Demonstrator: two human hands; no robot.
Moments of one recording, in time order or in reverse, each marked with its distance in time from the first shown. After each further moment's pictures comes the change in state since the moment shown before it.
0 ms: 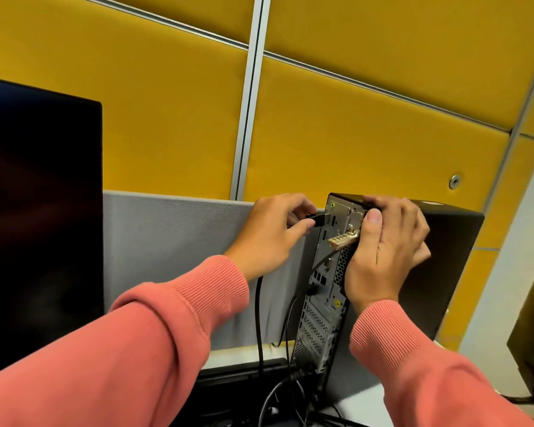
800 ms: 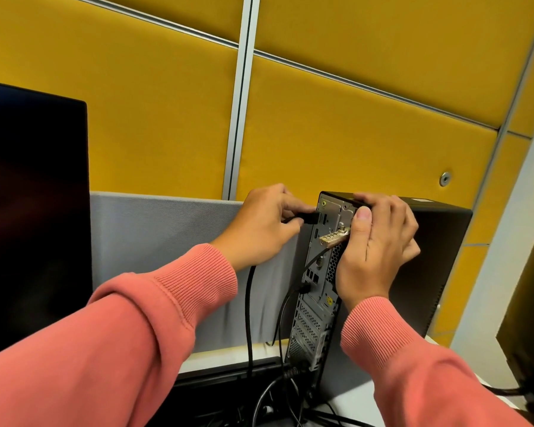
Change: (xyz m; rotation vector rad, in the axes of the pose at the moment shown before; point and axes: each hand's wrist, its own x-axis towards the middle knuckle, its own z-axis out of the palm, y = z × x) left_hand 0.007 0.008 -0.009 0.046 -0.066 0.009; right_hand 0.000 -0.001 0.001 0.008 0.000 0.004
